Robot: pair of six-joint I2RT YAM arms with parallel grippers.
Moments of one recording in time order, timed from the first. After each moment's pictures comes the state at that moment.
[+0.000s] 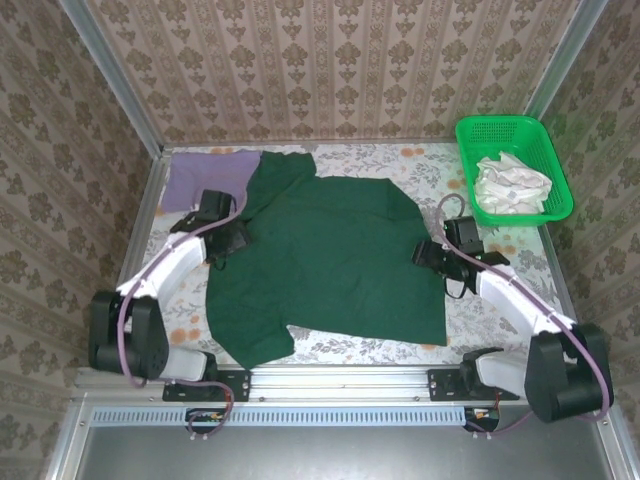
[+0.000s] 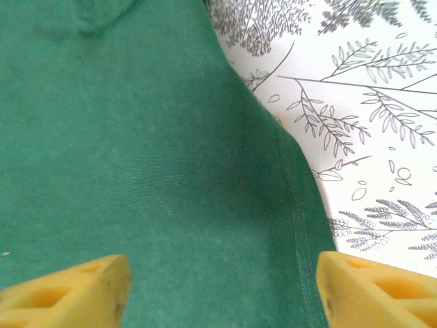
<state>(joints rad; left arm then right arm) -0.24 1.35 0.90 -0.60 -0.13 -0.59 0.14 1.15 0.63 -0.42 -0.02 0.52</state>
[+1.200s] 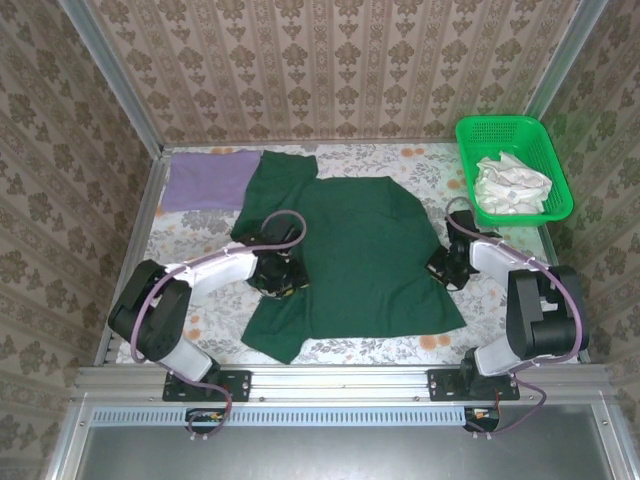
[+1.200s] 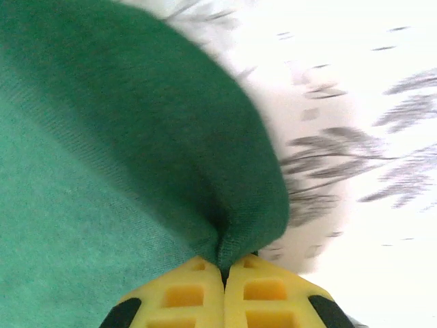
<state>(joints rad) -0.65 1.54 0.96 -0.70 0.24 -0.93 -0.02 1.49 0.75 -0.61 -0.10 0.77</state>
